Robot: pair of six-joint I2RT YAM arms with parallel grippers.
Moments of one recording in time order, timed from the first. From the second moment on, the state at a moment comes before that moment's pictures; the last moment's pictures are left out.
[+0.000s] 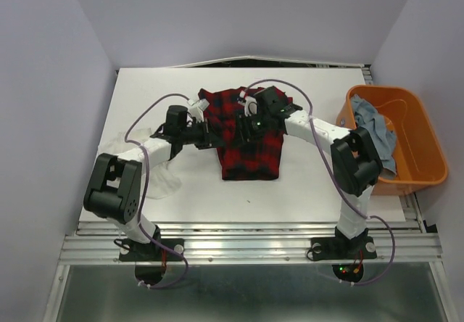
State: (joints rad) left arm -0.27 1.55 0.85 0.11 0.69 -0.49; right arm 0.56 1.89 1.49 -0.39 -0.59 0.31
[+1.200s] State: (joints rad) left arm -0.29 1.69 0.74 0.14 0.73 -0.51; right arm 0.71 1.92 1.46 -0.48 -0.32 0.44
